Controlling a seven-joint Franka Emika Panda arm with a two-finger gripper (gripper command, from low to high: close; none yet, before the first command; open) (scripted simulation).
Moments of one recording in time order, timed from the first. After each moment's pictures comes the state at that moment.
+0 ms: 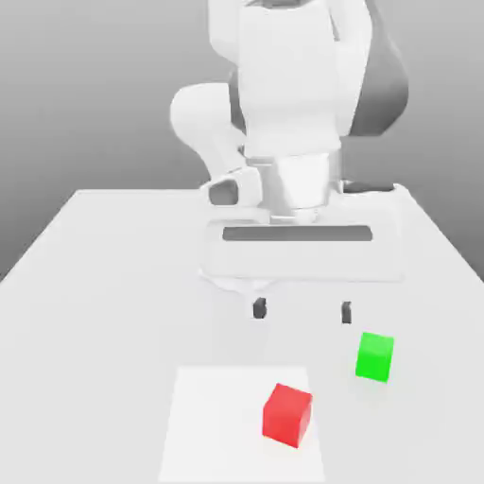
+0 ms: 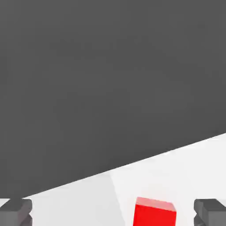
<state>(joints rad) 0.05 -0.05 0.09 -2.59 0.11 2.67 1.21</state>
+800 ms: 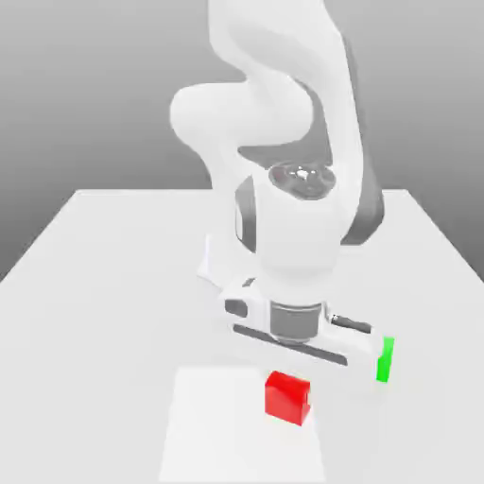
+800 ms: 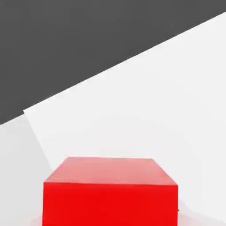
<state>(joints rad) 0.13 0.07 0.09 -2.68 0.00 2.75 1.38</state>
